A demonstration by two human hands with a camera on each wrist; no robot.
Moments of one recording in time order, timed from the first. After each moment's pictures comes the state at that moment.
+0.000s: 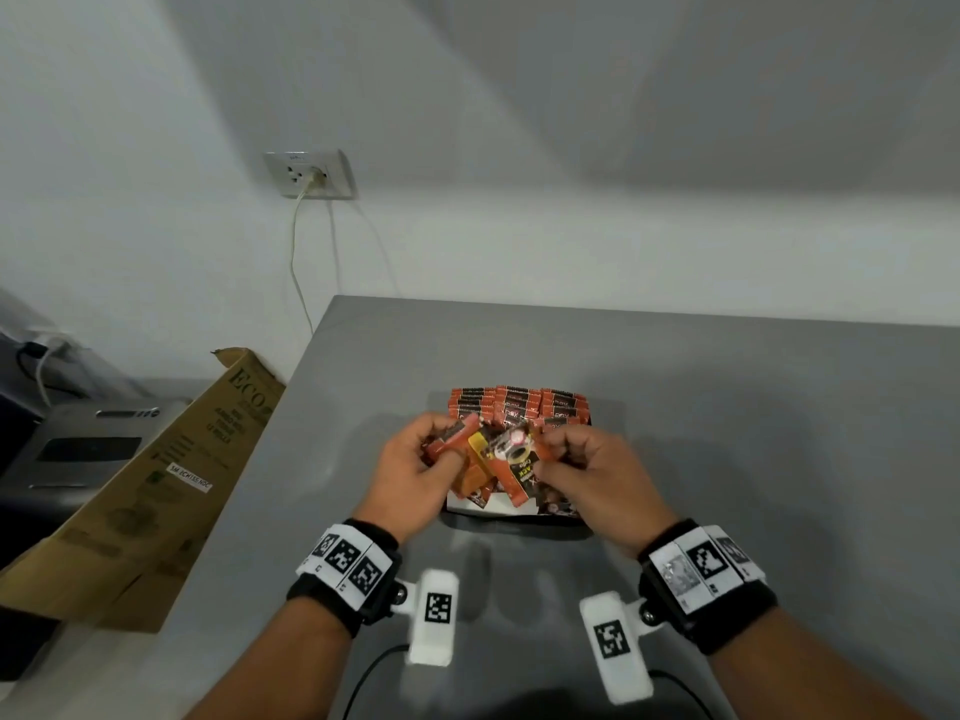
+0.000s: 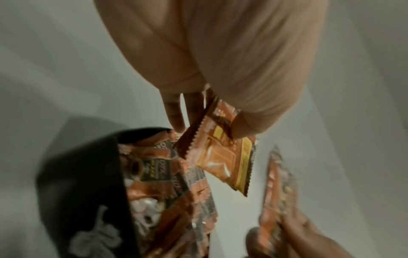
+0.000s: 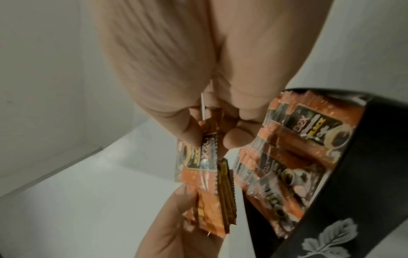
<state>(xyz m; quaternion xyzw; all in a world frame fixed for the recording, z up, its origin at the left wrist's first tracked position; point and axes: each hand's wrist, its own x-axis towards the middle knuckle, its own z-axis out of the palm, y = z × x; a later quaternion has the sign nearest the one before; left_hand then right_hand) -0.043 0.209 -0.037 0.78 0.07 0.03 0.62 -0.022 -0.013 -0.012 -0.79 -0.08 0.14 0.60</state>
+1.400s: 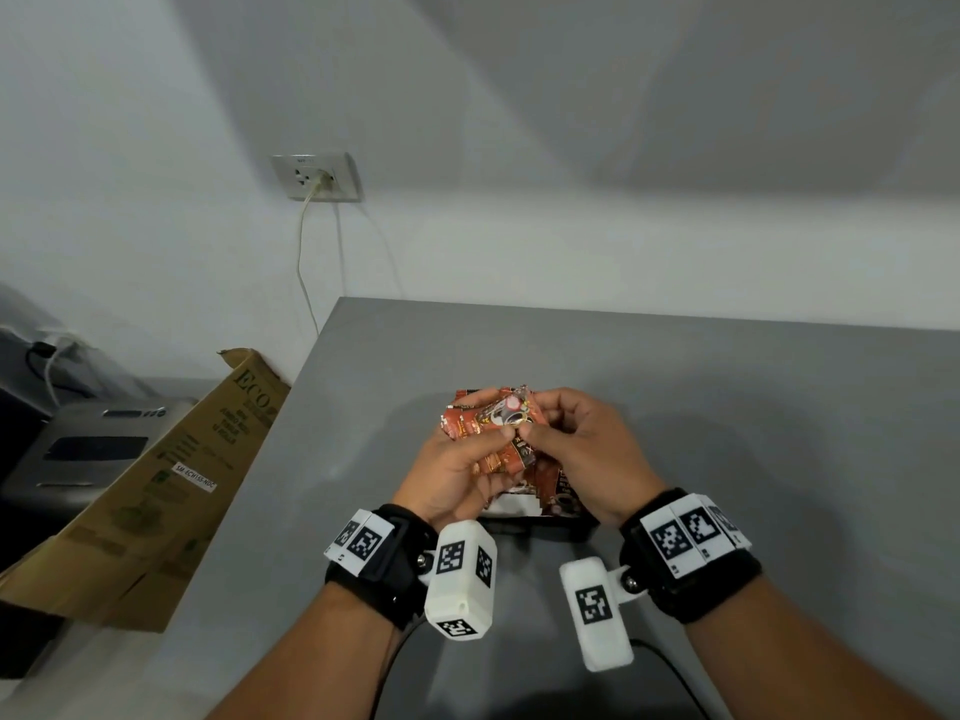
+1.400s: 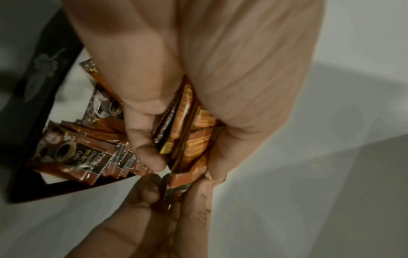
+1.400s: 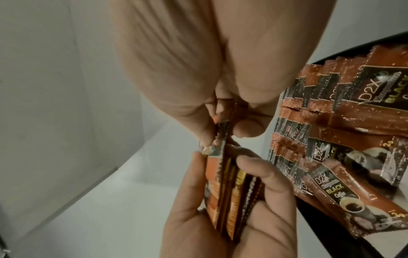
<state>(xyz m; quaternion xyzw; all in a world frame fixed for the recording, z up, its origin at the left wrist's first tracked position) -0.034 0.166 -0.009 0.42 0.14 -0.10 0.89 -0.005 0.012 0.006 -0.71 -0.05 0.13 0.69</state>
